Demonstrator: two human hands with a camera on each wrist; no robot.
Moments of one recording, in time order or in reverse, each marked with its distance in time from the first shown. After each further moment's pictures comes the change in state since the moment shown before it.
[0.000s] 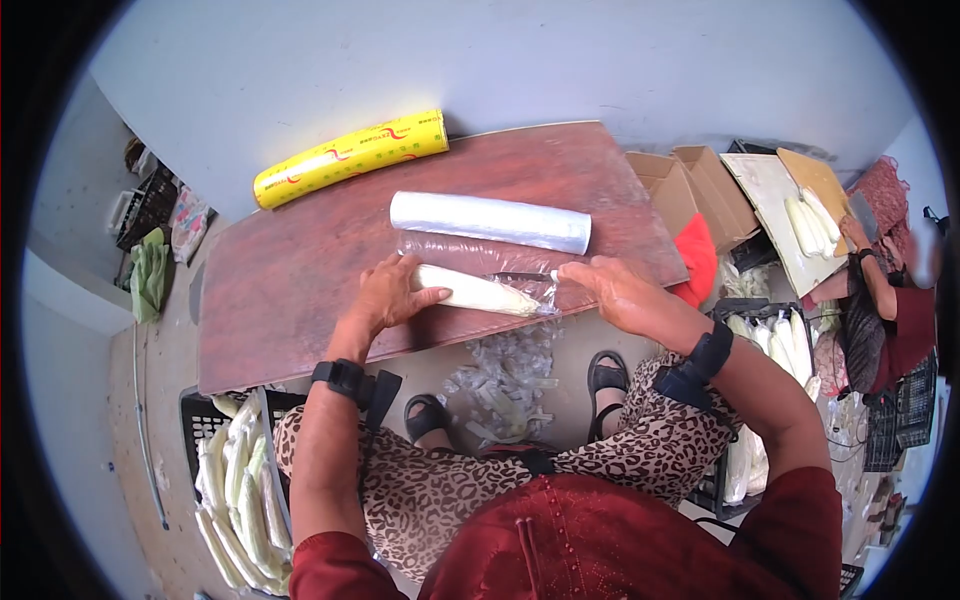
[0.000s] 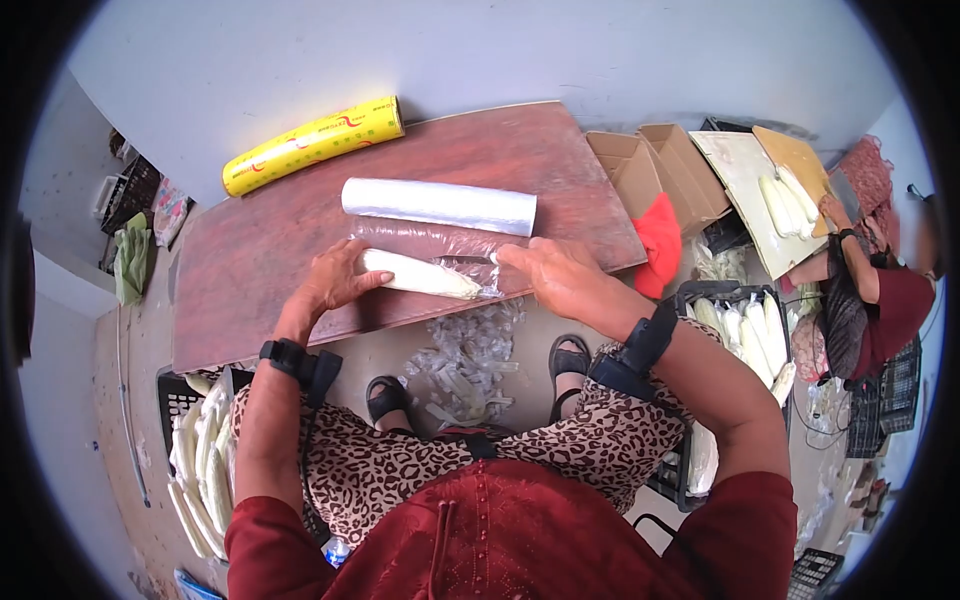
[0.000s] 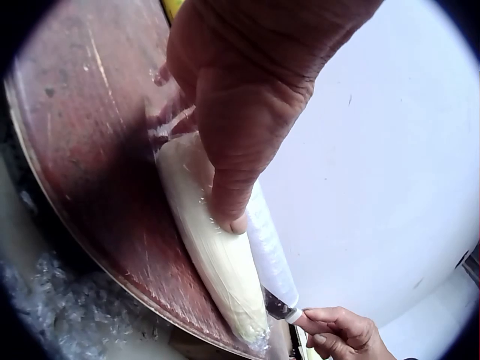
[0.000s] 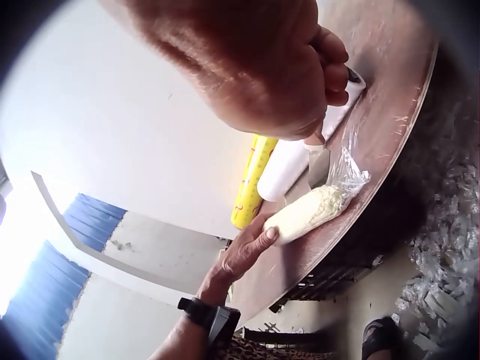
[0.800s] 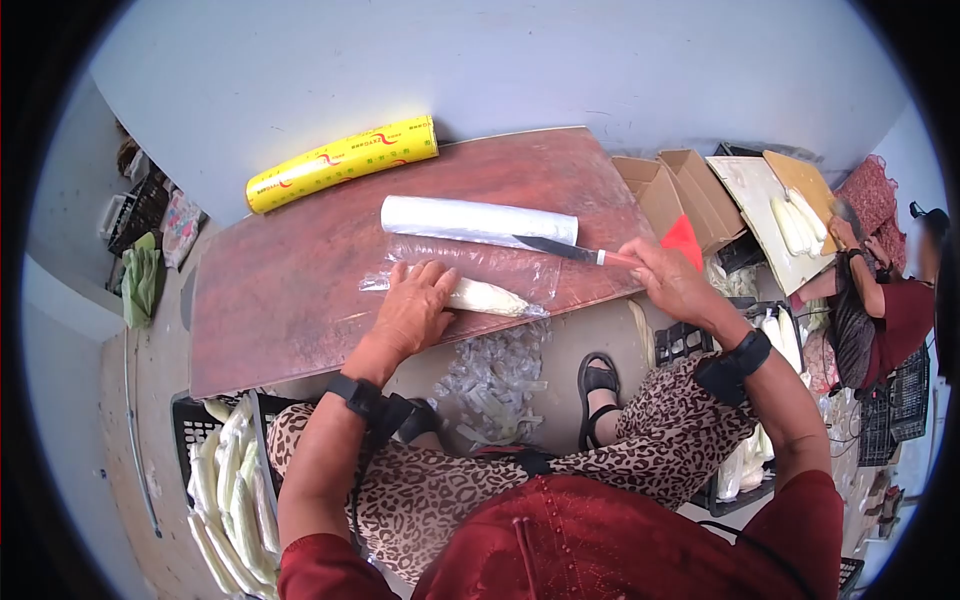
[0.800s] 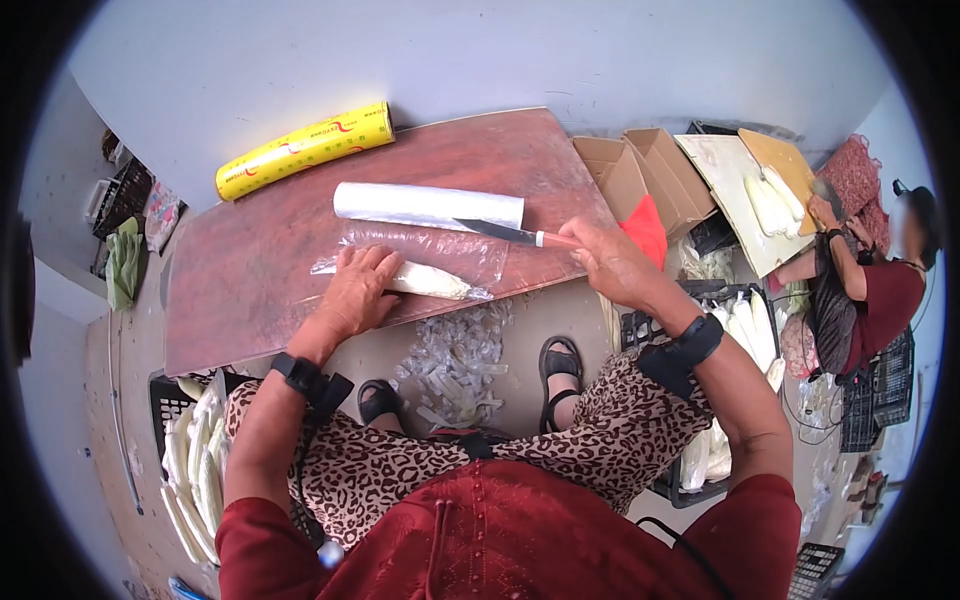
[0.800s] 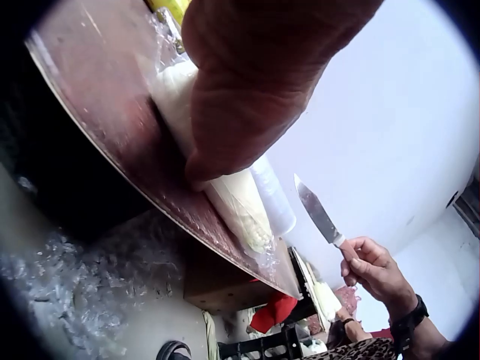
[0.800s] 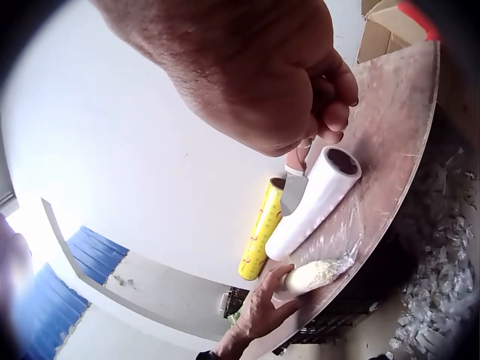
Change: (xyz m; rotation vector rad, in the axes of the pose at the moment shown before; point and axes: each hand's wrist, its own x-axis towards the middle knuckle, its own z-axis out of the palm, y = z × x) left_hand -0.018 0.040 0.023 0.216 0.212 0.455; right_hand -0.046 0.029 -0.045 0.246 0.087 0.195
